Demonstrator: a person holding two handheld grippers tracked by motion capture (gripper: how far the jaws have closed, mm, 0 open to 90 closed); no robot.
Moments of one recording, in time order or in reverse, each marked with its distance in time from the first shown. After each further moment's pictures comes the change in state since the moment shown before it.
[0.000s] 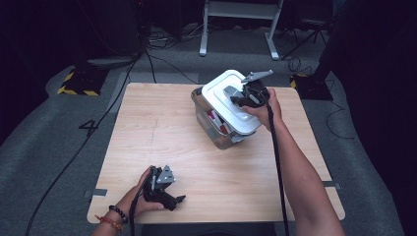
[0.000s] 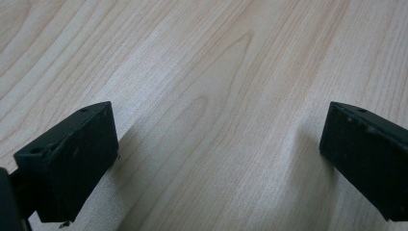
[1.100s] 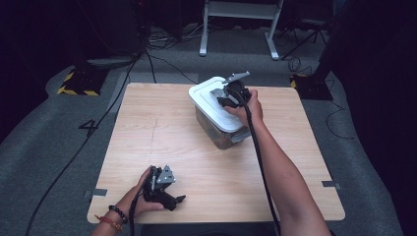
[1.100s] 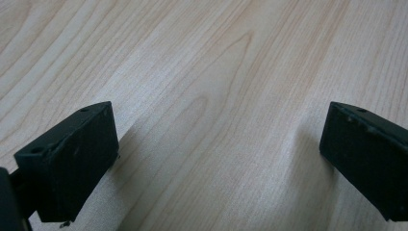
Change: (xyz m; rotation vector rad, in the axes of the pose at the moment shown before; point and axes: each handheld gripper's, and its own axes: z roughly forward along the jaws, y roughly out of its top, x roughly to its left) left arm 0.000 0.000 0.000 -0.001 0.000 0.000; right arm 0.029 0.016 0.045 0.056 -0.095 0.019
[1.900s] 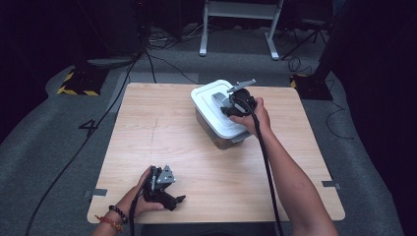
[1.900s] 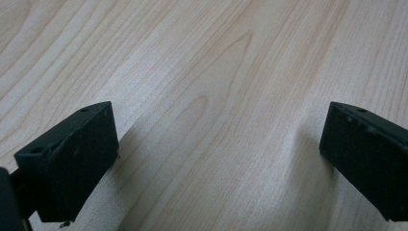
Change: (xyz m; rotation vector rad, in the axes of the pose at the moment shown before) left arm 0.000 0.000 0.000 0.001 0.001 -0.001; right arm 0.005 -0.025 -0.021 0.033 0.067 -0.012
